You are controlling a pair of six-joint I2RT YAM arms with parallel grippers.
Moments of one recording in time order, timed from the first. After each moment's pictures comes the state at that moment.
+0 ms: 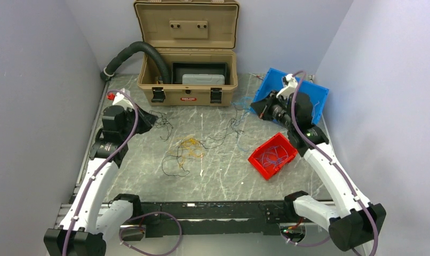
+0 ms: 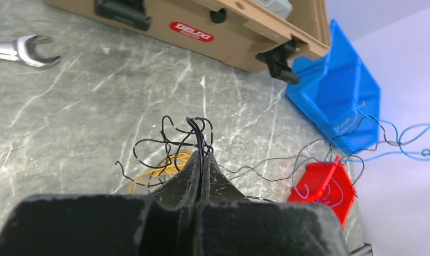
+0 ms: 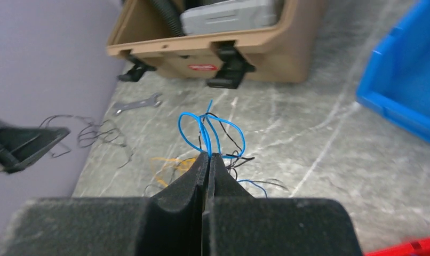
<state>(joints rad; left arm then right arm) -0.10 0.88 0.81 -0.29 0.20 -0.62 0.31 1.01 0.94 -0.19 -0.17 0.53</state>
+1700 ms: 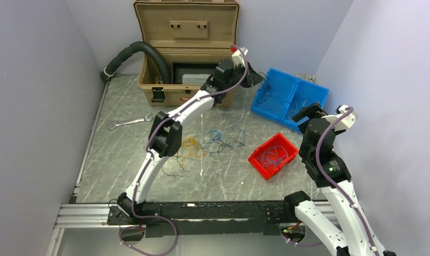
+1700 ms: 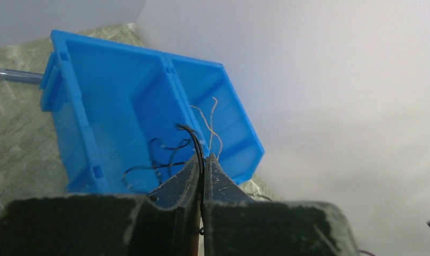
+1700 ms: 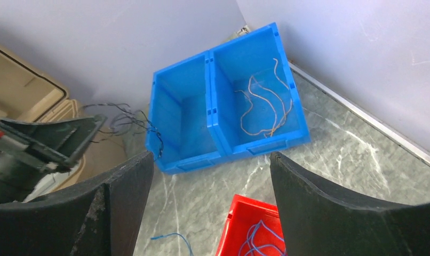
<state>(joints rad) -0.67 2.47 2.31 0.17 0.43 -0.71 0.33 0.67 0.90 -0.46 0.80 0.59</state>
